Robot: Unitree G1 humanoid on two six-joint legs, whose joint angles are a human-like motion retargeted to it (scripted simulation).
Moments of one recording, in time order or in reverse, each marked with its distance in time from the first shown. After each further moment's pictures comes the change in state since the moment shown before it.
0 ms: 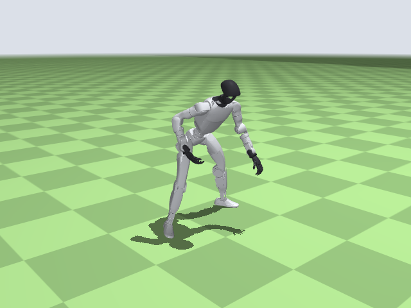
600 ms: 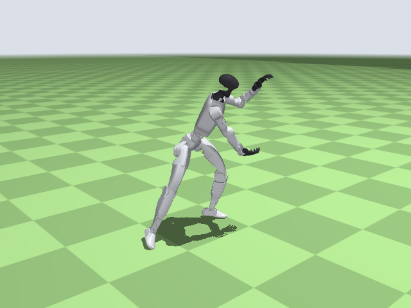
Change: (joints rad) left arm -0.667 0.226 0.154 -1.044 -0.160 -0.115 -0.171; right arm -1.184 0.670 -0.169 1.447 -0.150 -0.334 0.111; waist 0.615 -0.086 -0.133; left_leg -0.370 -0.170 -0.307 0.610 -0.367 0.053; right_leg 0.565 -0.050 -0.285 -0.448 0.406 -0.259
